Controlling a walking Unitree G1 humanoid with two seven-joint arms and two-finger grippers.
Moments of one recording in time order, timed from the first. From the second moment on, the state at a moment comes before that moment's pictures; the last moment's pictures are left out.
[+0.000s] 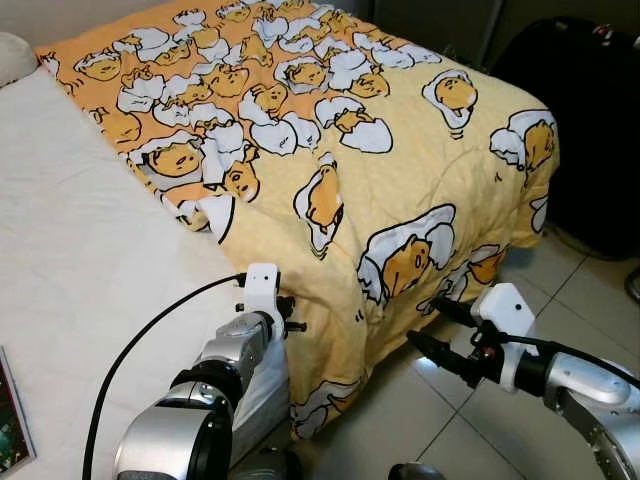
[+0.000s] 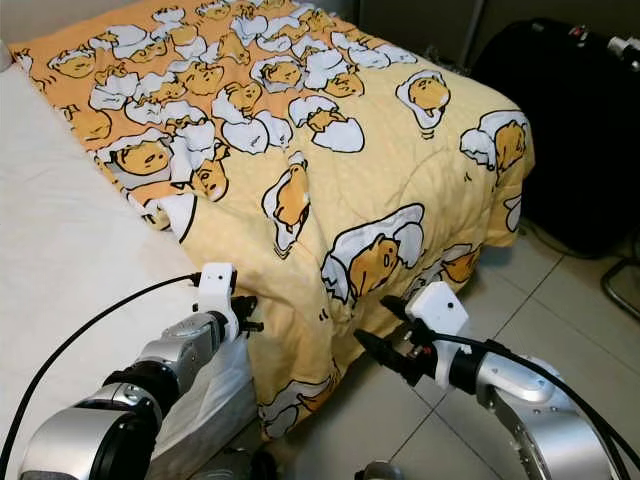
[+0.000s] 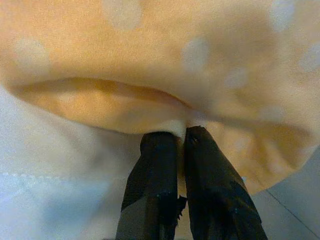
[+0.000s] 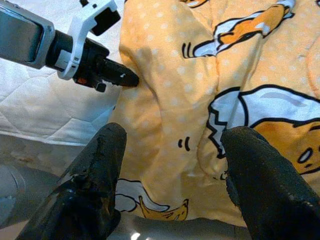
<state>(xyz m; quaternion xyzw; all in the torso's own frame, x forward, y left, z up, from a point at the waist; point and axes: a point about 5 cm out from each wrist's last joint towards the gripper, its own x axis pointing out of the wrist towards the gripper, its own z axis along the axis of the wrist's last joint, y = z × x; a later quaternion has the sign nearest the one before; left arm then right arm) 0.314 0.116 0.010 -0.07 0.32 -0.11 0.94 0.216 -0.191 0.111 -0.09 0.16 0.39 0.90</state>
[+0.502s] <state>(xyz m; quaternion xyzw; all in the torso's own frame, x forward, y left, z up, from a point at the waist) 0.307 0.134 0.007 -0.07 0.29 -0.13 0.95 0.215 -0.188 0.109 -0.09 0.16 0.39 0.90</state>
